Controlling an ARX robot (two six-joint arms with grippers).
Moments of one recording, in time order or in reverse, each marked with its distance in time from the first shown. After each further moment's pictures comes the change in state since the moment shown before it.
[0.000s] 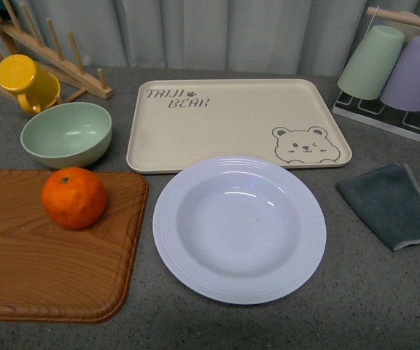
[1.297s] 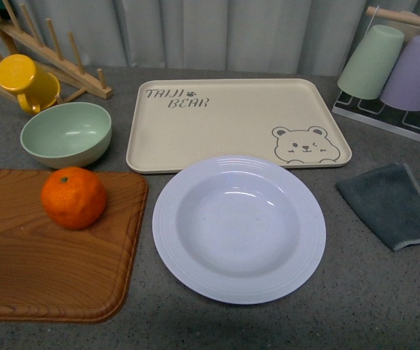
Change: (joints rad) left arm -0.121 1.042 0.160 0.431 -0.159 -0.286; right arm 0.000 0.000 0.000 0.000 0.000 0.000
